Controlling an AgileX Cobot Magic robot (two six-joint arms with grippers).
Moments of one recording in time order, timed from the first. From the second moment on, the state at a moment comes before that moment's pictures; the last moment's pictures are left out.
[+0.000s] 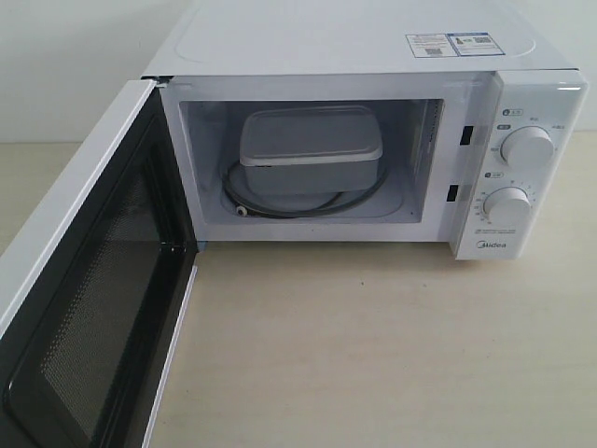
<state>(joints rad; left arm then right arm) 0.08 0.00 -0.66 -0.26 0.55 -0.01 -0.02 0.01 0.00 0.00 0.37 0.08</state>
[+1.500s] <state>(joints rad) -0.23 1.22 -0.96 -0.42 1.02 1.23 -0.02 0.01 0.00 0.00 0.37 0.08</state>
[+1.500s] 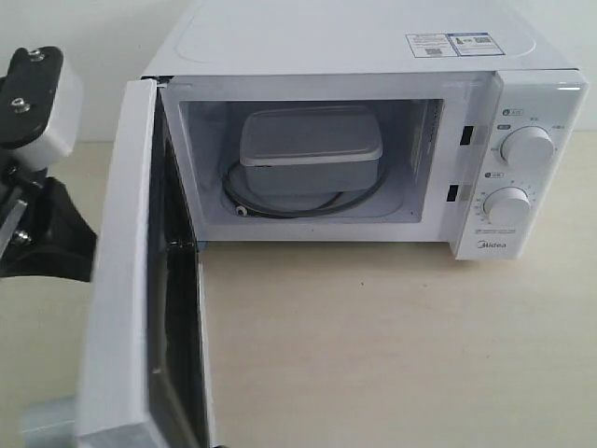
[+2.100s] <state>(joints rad) -0.37 1.43 -0.96 -1.03 0.51 1.65 -0.02 0.01 0.00 0.00 0.37 0.08</state>
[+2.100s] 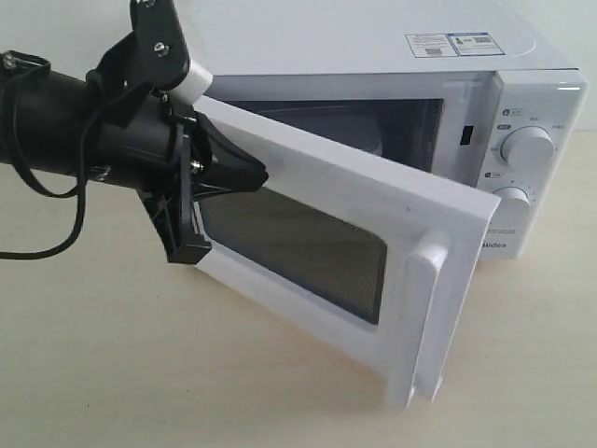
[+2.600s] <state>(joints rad) -0.37 1.44 -0.96 -1.12 0.50 1.74 -0.02 0.01 0.00 0.00 0.37 0.08</state>
